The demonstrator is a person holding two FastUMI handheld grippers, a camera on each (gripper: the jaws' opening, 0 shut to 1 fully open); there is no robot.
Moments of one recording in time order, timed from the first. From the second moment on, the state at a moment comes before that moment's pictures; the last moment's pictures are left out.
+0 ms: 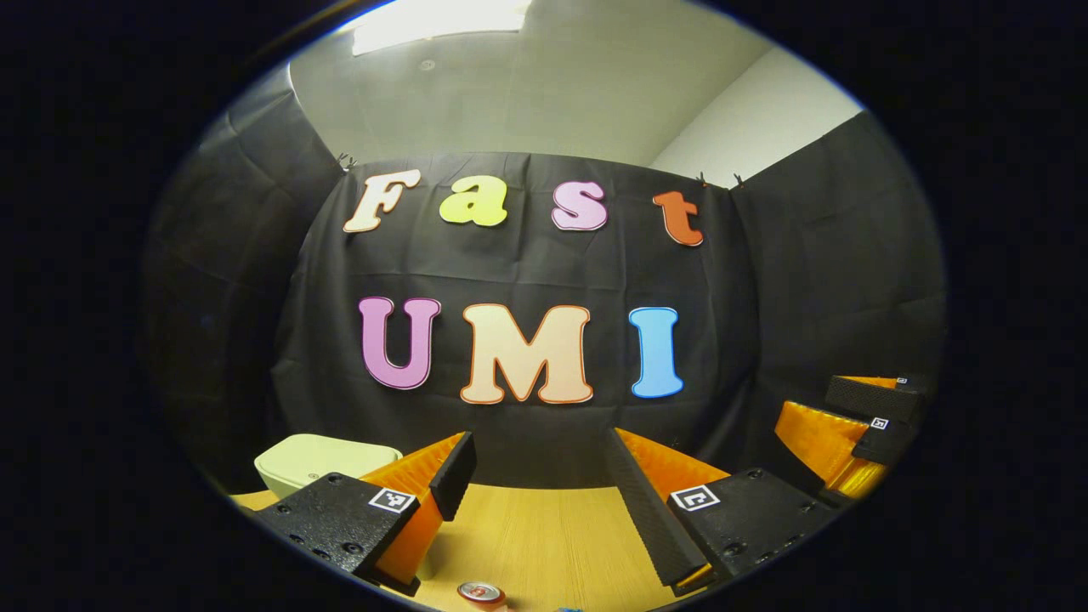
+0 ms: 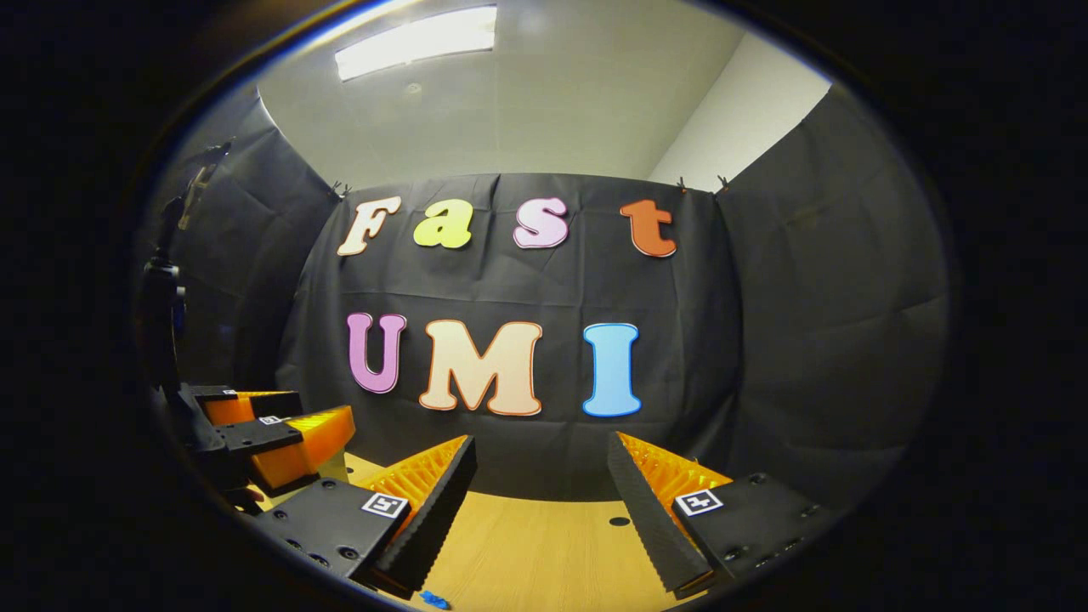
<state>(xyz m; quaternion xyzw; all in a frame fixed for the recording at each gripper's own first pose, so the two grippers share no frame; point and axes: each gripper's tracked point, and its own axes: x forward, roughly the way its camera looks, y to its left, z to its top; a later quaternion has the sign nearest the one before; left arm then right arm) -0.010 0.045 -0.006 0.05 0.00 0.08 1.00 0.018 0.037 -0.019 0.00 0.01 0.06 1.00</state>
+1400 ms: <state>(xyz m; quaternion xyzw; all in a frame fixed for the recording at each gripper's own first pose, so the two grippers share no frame) -0.047 0.255 -0.036 0.07 0.06 0.23 0.97 0.026 0.124 -0.064 0.01 0.06 0.11 0.99</state>
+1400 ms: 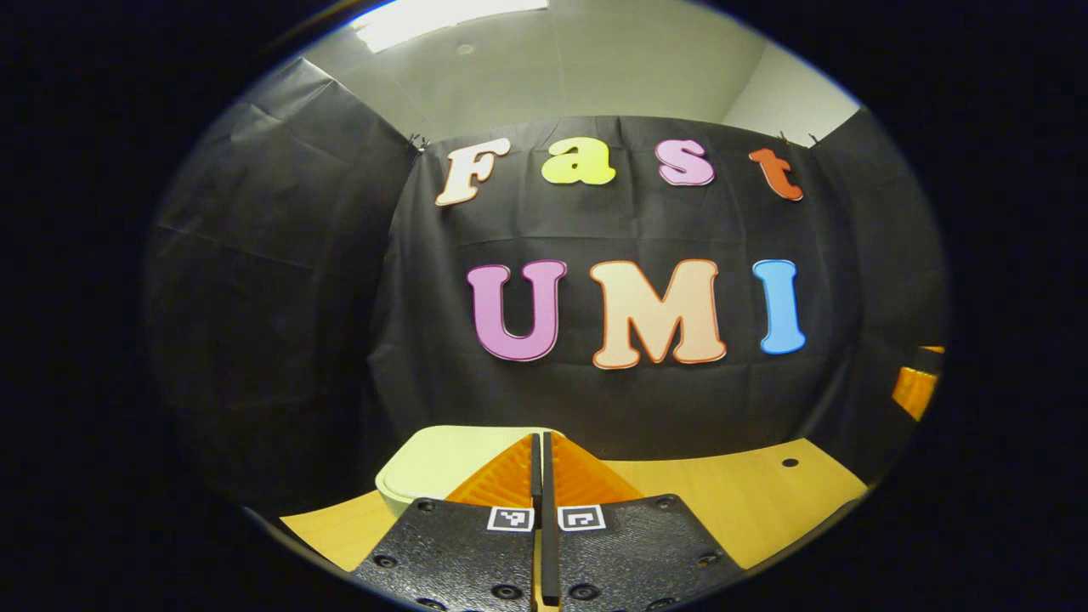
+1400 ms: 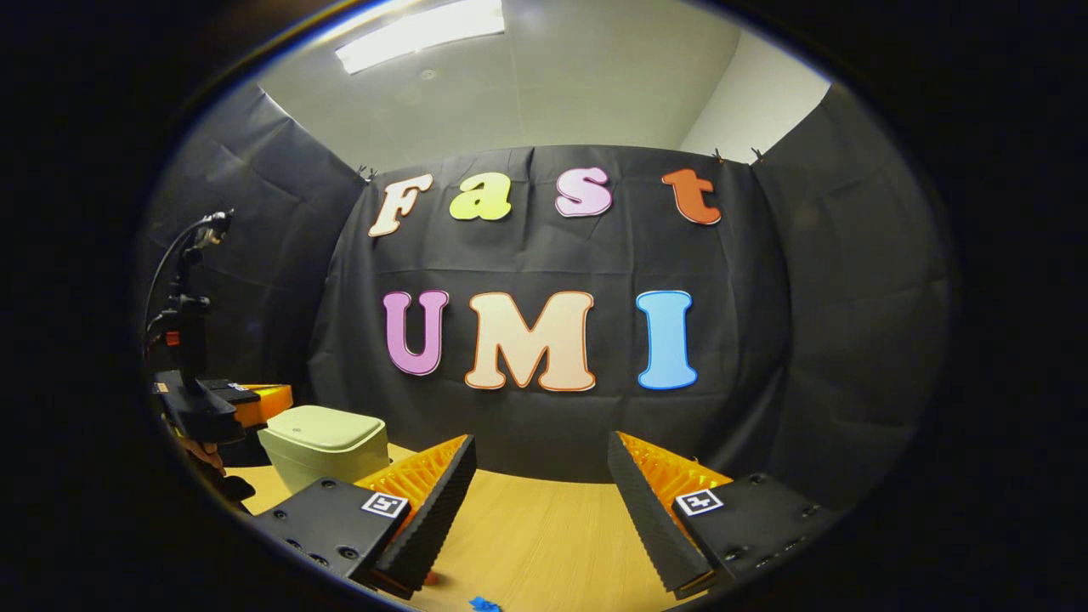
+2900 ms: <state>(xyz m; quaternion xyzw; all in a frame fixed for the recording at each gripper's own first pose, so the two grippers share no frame) -0.033 0.287 -0.056 0.09 0.02 0.21 0.97 0.024 0.149 -0.079 0.00 0.09 0.13 0.99</state>
